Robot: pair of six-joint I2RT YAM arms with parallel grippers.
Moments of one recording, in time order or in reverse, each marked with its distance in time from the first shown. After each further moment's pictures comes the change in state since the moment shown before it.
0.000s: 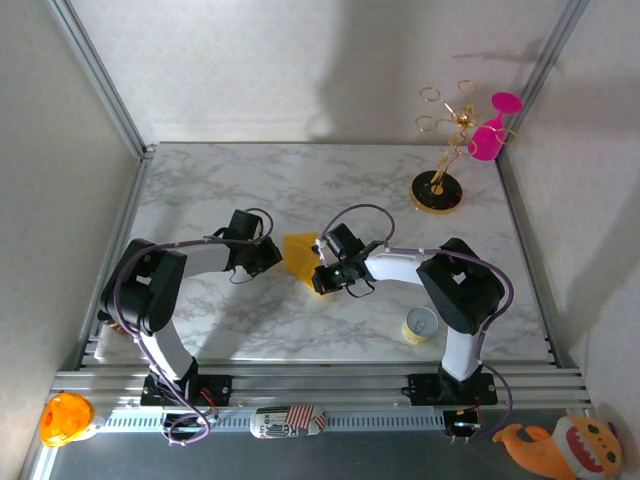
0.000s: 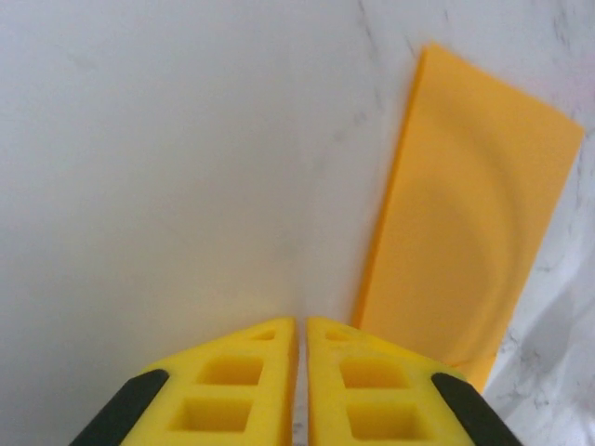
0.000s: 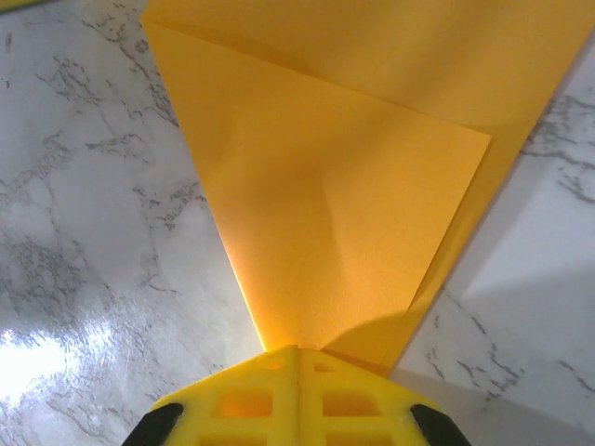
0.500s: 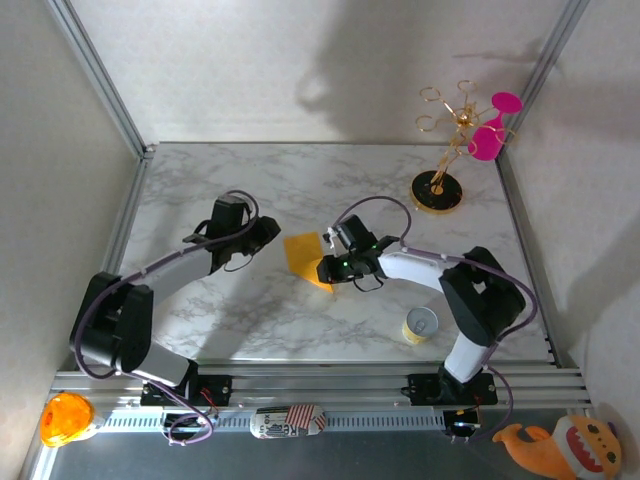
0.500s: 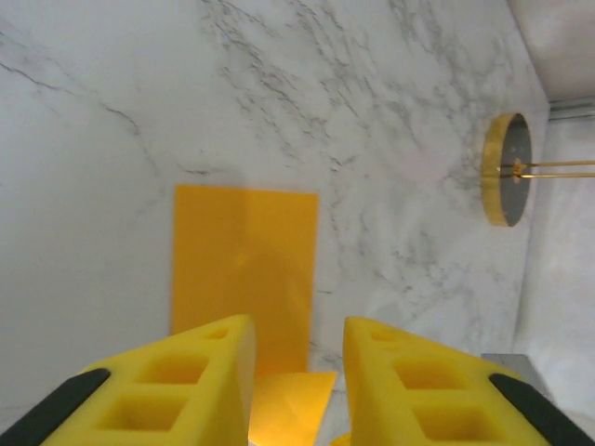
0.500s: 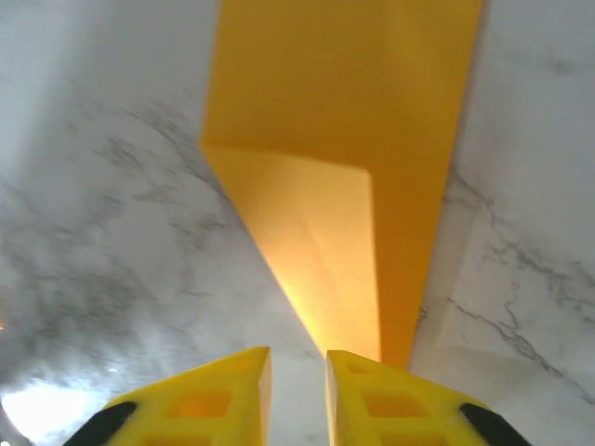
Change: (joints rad) left arm -0.012 -0.269 -0.024 0.073 -0.027 -0.140; right arm -0.039 -0.154 -0.012 -0.025 0.026 0.088
